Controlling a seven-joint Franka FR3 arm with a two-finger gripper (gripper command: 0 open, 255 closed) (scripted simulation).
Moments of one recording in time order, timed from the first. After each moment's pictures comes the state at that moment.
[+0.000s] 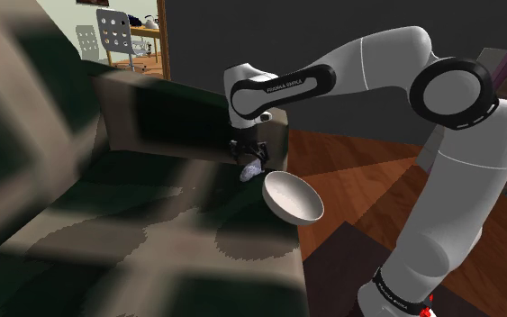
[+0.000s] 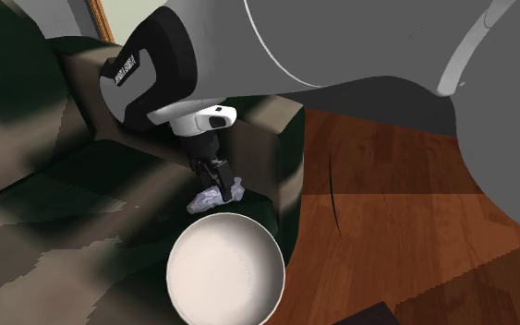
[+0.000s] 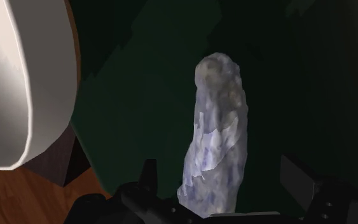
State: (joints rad) arm -0.16 0.18 0.41 -1.86 -0.13 1.77 1.46
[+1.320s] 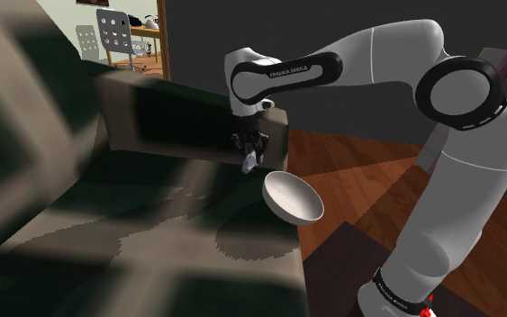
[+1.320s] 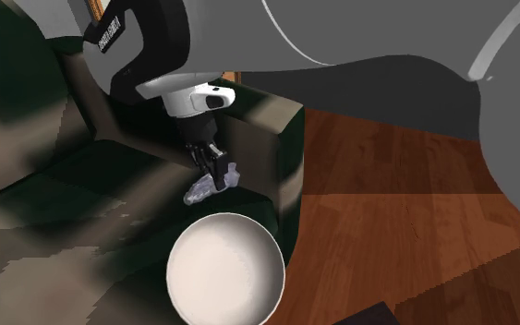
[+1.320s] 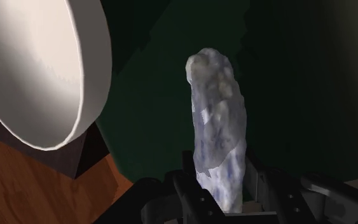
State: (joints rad) arm -0.16 0.15 0.41 -1.79 -0.11 1.68 1.45
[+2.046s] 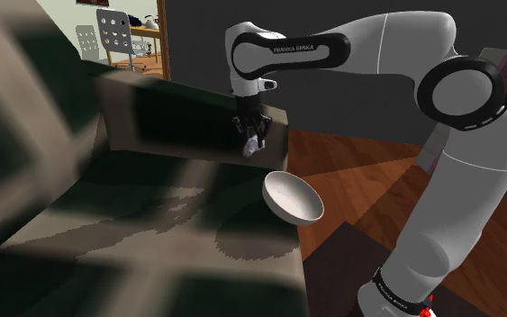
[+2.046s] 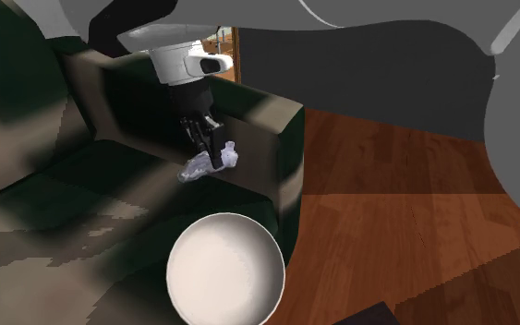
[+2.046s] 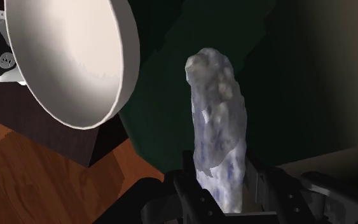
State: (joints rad) arm -0.15 0.14 0.41 -1.65 -0.11 1.53 1.44
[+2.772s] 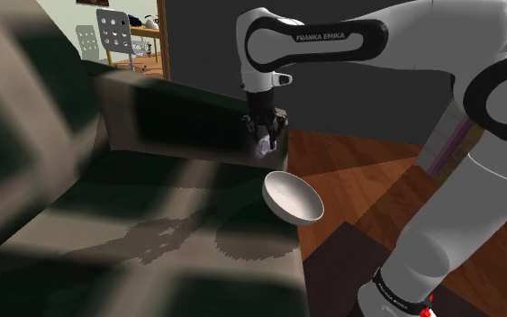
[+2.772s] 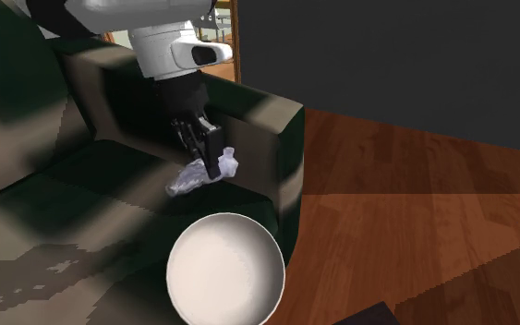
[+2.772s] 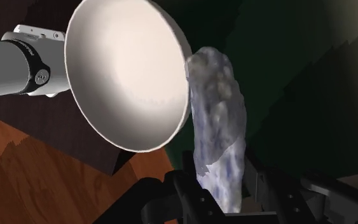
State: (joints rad) arm -0.15 -0.06 0.42 -1.80 -0.03 1.49 1.43
